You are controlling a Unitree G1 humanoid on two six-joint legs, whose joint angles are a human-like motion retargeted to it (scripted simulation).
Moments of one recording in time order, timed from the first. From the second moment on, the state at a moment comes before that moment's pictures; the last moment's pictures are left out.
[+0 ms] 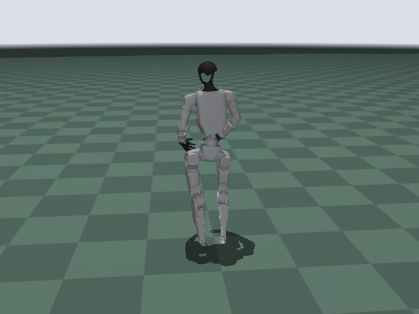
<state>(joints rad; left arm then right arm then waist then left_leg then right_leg) 0.00 0.32 -0.45 0.58 -0.08 -0.20 -0.28 -0.21 -0.33 0.66 0.69 -0.16 -0.20 0.20 0.11 -0.17 0.11 0.13 -0.18 0.15 0.05 -0.25 0.03 -0.15 -0.22 -0.22 0.68 -0.61 0.03</state>
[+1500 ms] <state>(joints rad) 0.01 0.33 -0.43 0.27 -0.09 -0.13 -0.22 -0.20 -0.31 0.58 0.64 0.05 -0.13 0.14 0.13 -0.16 0.16 -0.04 -0.17 0.17 0.37 -0.45 0.07 -0.21 -0.25 -0.24 0.75 -0.63 0.06</state>
